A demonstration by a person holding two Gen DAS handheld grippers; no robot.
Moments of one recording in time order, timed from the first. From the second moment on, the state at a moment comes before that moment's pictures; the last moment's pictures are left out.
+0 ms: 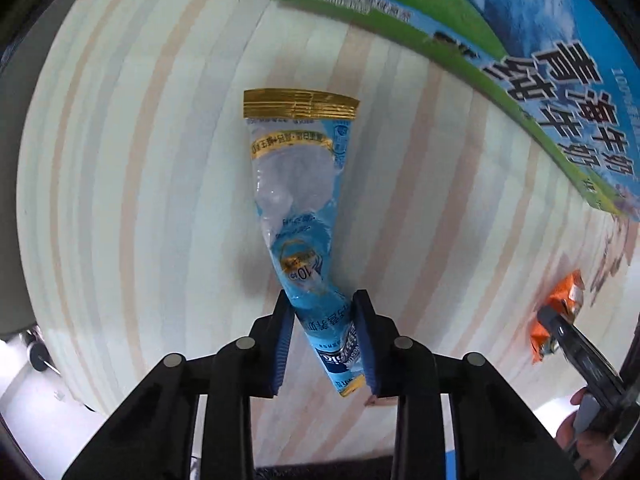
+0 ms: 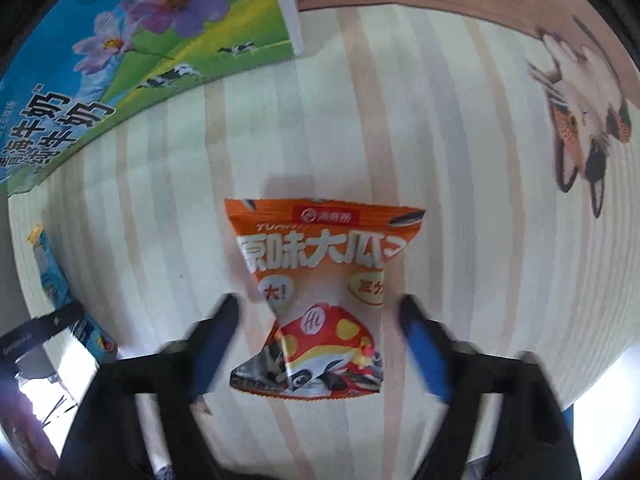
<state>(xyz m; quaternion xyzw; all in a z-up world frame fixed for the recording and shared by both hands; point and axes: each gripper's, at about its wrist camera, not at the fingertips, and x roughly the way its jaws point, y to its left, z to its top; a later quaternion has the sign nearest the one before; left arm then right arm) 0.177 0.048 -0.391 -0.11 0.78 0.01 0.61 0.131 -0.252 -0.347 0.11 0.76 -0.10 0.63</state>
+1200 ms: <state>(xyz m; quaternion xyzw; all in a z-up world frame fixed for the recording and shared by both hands) 0.195 -0.071 -0.385 0.15 0.75 -0.10 0.64 0.154 -0.233 -0.244 0.08 0.71 -0.02 0.70</state>
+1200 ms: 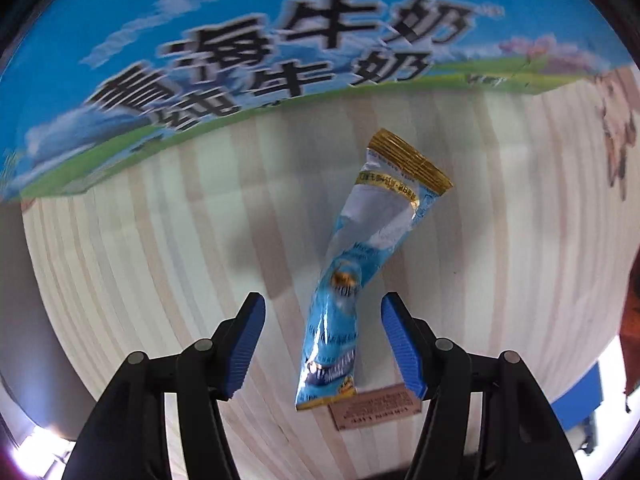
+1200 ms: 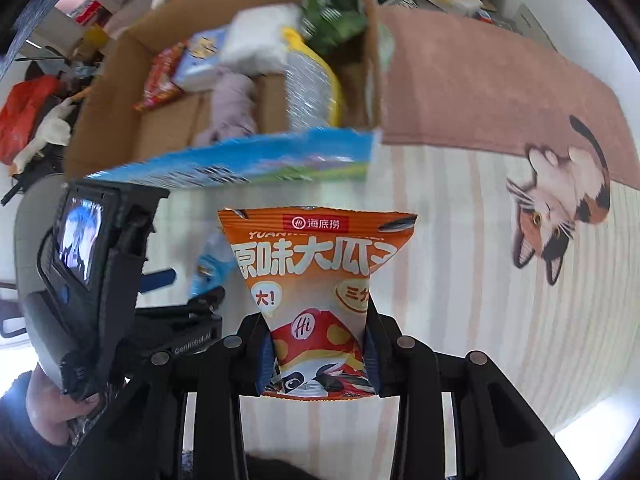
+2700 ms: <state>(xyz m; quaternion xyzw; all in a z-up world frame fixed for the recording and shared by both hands) 0.319 0.040 -0.179 -0.21 0.63 -0.07 0.74 0.279 -0.161 -0.142 0.06 0.63 0.08 0.77</state>
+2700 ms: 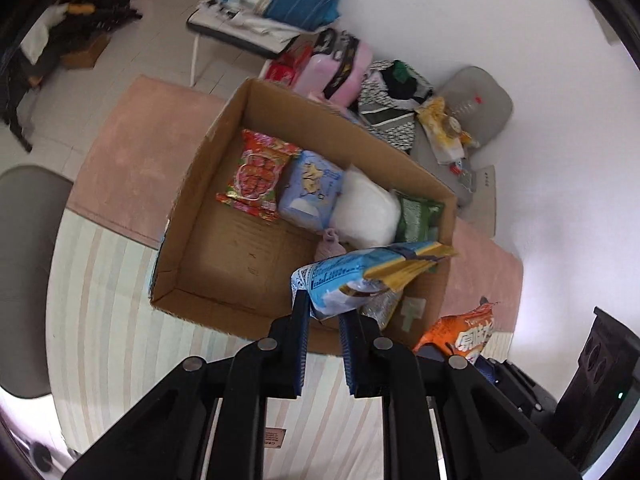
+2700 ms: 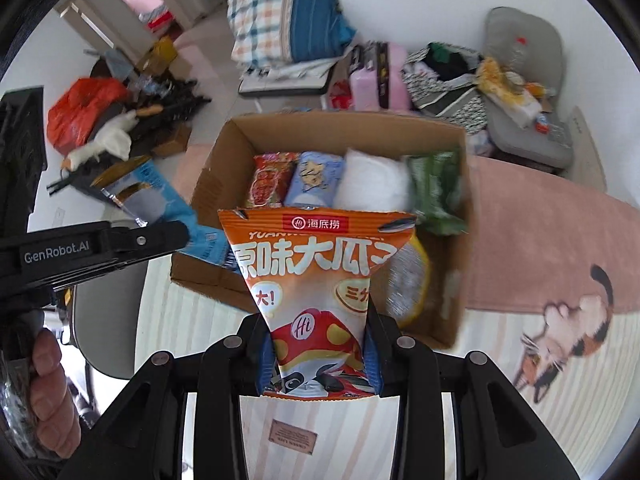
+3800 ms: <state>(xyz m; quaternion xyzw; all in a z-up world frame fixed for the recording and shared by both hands) 0.333 0.036 -0.221 -0.02 0.67 -0.03 0.74 0.328 -0.139 -0.251 0.04 0.70 0.02 0.71</state>
